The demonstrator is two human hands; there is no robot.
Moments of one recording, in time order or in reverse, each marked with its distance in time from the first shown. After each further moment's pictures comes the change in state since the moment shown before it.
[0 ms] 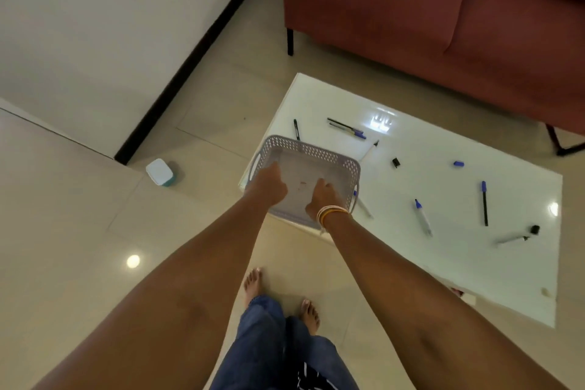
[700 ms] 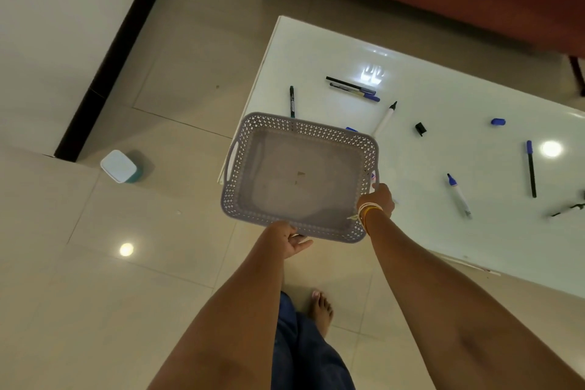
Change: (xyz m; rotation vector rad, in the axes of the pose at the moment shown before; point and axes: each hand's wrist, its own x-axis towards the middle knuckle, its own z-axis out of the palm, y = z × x) left_hand 0.100 -0.076 0.185 -1.339 -0.431 -0.963; right_hand 0.129 0.106 0.095 0.645 0.309 0.753
